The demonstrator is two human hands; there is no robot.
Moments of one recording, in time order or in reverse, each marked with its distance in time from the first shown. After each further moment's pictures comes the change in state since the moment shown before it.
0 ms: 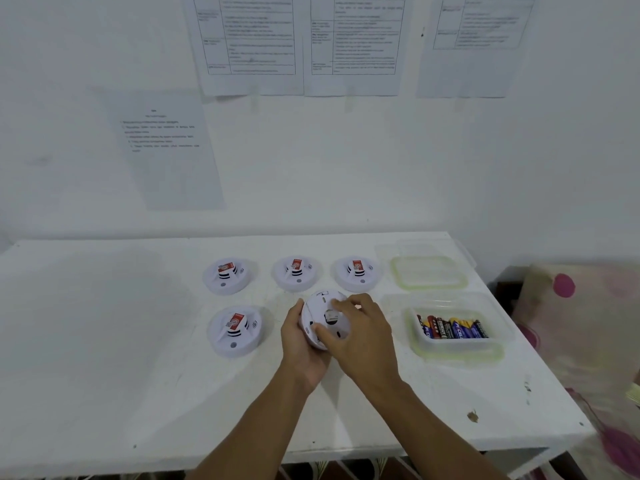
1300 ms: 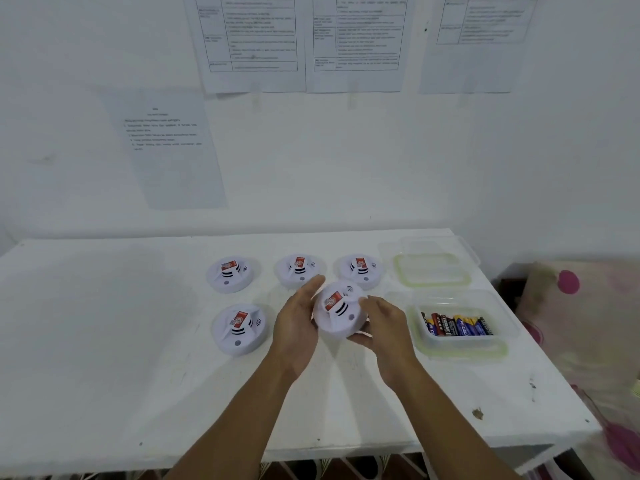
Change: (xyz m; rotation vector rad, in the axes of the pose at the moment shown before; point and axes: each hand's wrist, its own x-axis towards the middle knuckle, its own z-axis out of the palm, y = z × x) left_hand 0.006 0.025 -0.002 0.364 -0.064 0.257; right_hand 0.012 0.008 -0.019 1.001 -0.086 0.655
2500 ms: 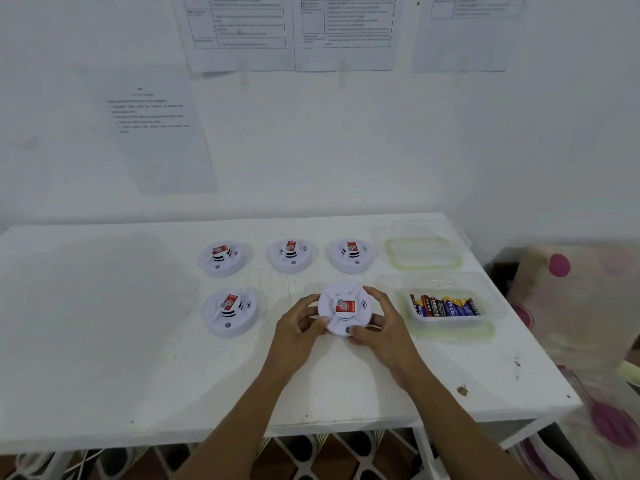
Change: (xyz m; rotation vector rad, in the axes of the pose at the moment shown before) left_hand -0.020 -0.043 -0.025 0.722 -0.048 0.256; right_hand 0.013 0.047 -0.053 -0.233 -0.223 -0.168
